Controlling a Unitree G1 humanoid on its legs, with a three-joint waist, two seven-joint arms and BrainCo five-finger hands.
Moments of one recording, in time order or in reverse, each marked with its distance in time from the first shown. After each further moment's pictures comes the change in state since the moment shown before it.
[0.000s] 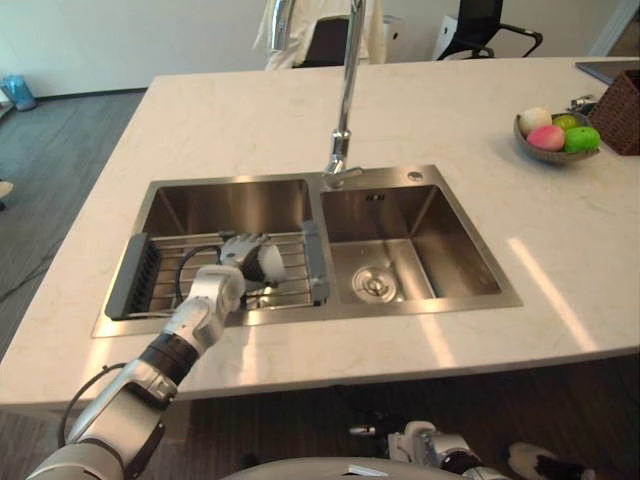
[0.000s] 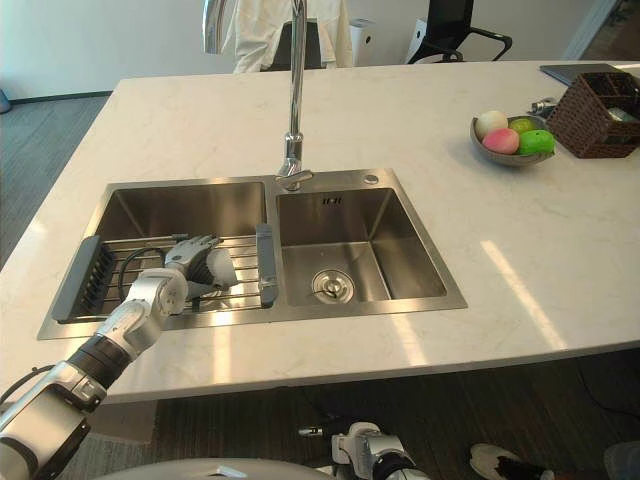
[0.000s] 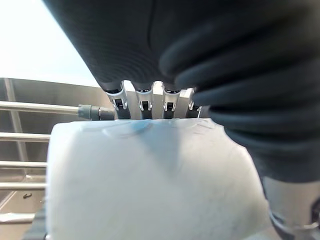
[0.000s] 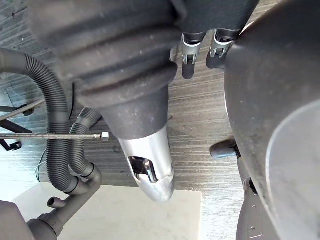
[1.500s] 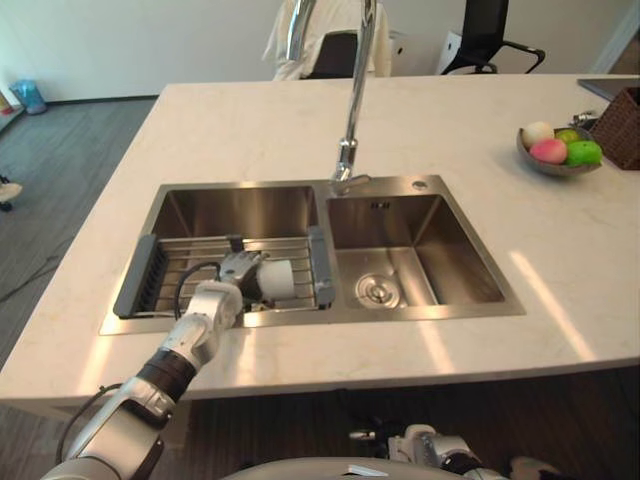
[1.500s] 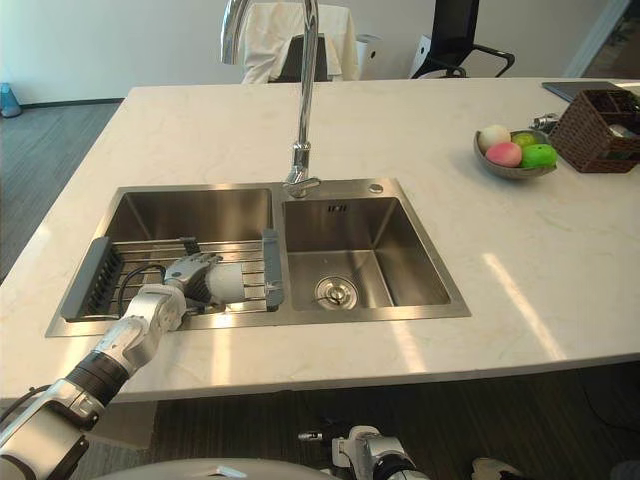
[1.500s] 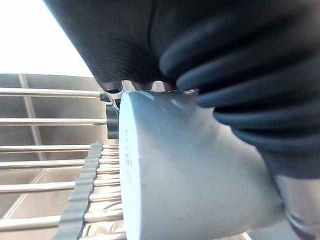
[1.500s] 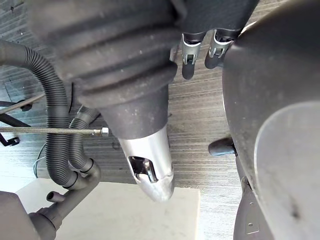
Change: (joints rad) left arm 0.082 -0.018 0.025 0.037 0.120 -0.066 -0.022; right arm 0.002 0.001 0.001 0.006 0.002 0.032 0.021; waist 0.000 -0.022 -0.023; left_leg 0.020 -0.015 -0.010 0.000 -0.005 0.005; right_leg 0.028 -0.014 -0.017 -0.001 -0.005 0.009
